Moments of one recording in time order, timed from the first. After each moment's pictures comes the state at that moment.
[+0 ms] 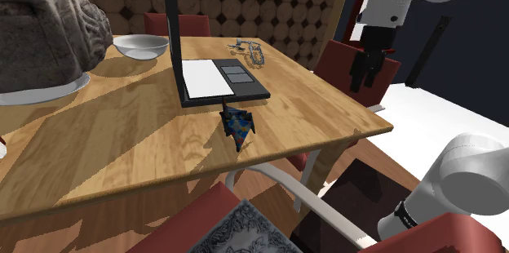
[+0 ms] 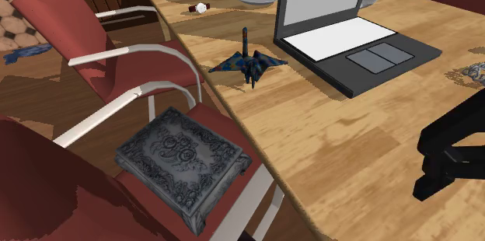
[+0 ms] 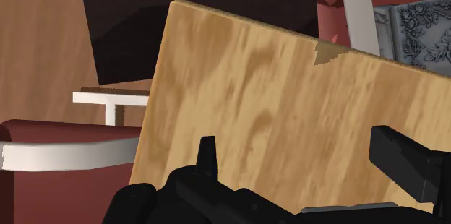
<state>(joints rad) -0.01 -0.75 0.02 -2.35 0.09 1.48 0.06</state>
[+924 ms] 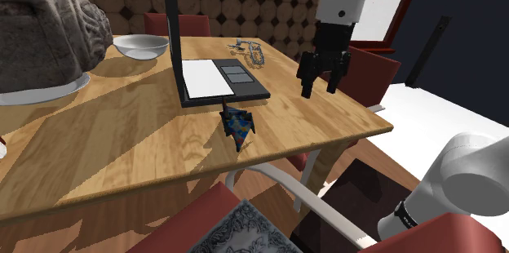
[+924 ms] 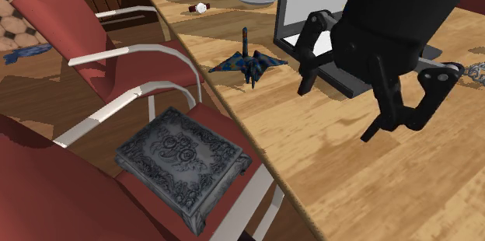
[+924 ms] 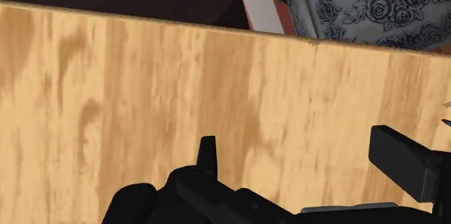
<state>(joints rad) 0.02 -0.53 0.29 -2.18 0.25 1.58 0.46</state>
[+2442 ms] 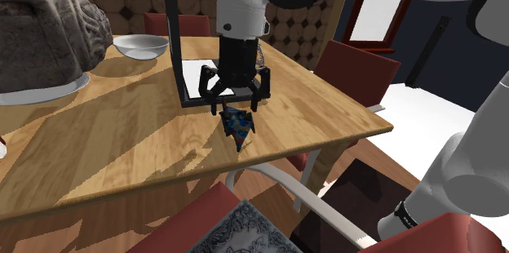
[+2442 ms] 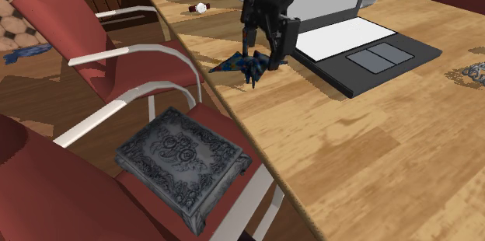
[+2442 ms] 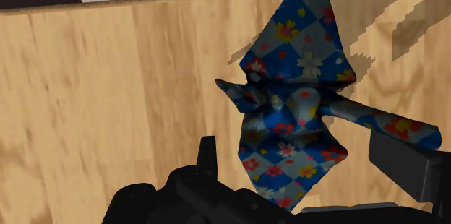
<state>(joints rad) 0.06 0.04 0.59 -1.75 0.09 1.75 1.04</state>
